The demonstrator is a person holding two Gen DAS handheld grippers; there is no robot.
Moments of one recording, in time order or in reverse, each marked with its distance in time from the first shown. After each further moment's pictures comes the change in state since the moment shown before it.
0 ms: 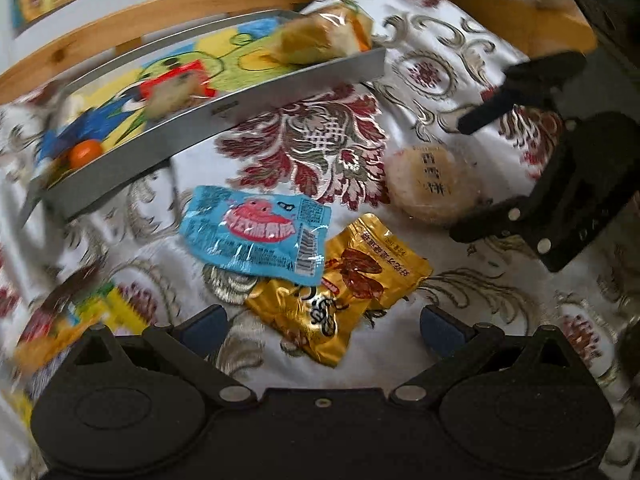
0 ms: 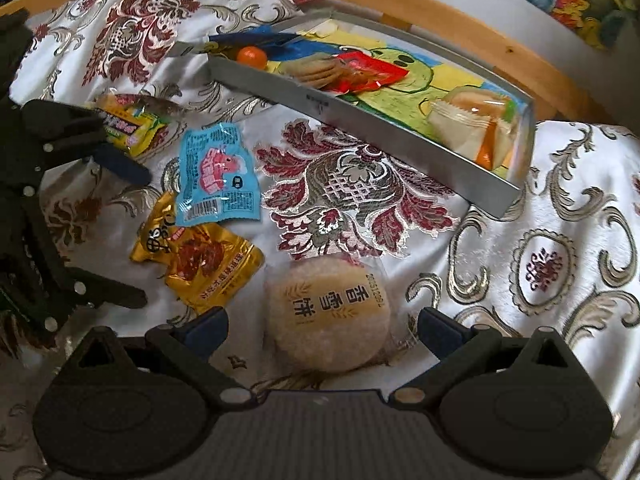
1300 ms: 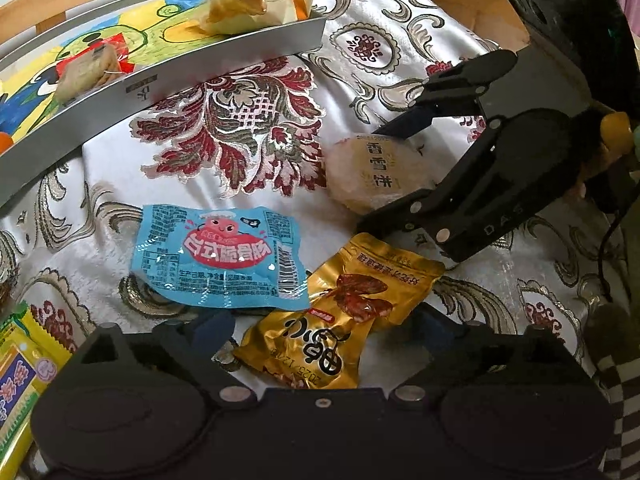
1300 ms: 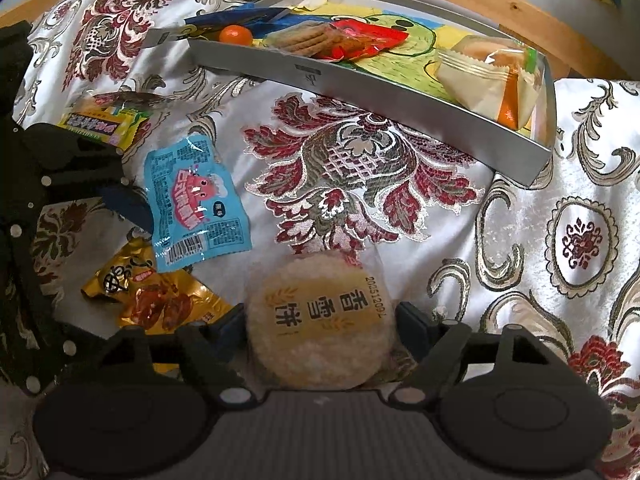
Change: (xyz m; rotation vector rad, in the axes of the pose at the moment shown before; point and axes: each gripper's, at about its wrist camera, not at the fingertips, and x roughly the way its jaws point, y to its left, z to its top) left arm 0.025 -0.001 0.004 0.020 0.076 -0.236; right arm 0.030 -0.005 0.002 0.089 0.054 0.053
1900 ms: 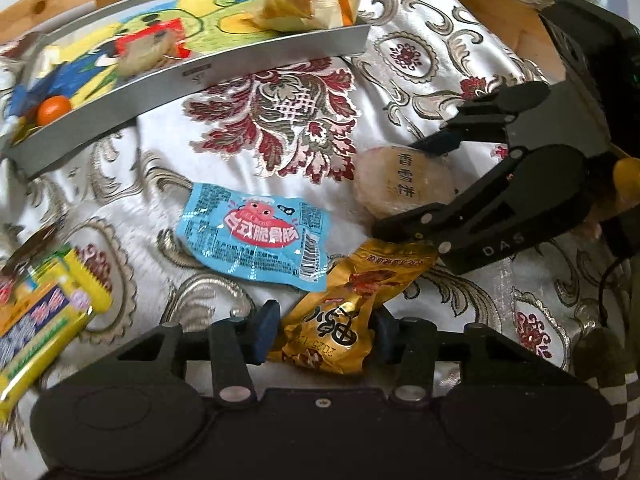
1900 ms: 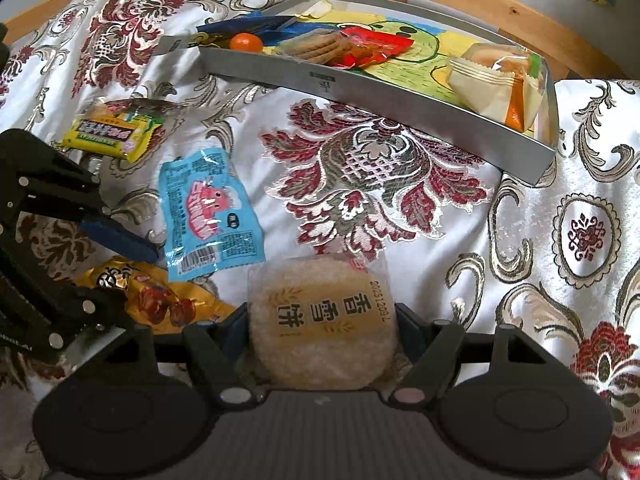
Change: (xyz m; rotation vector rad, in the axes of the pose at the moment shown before) left arm -0.025 -0.014 -0.008 -0.145 0.020 0.115; right arm -0.007 0.010 -0.004 0.017 -0.020 0.012
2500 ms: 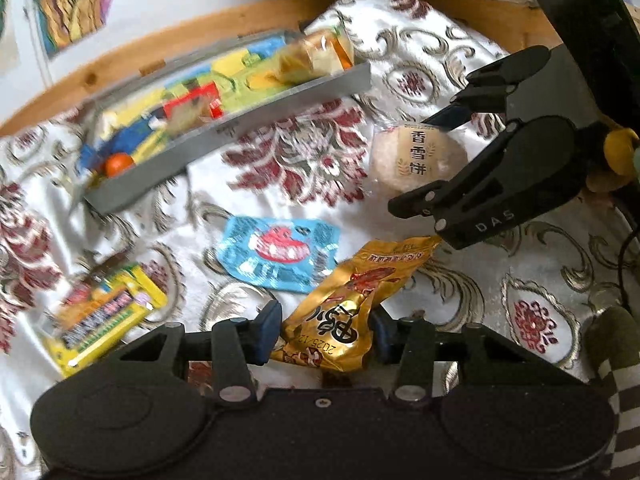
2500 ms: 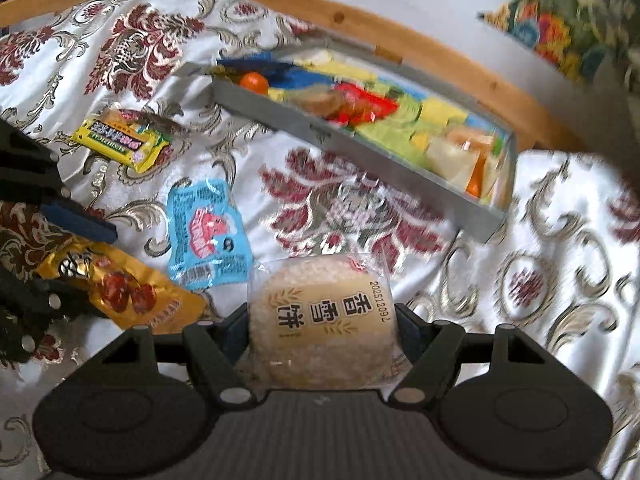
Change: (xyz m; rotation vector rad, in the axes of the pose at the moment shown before) left arm -0.042 -0.048 -0.019 0.093 -0.137 0.252; right arm -0.039 0.024 -0.009 -0.135 -0.151 -0.172
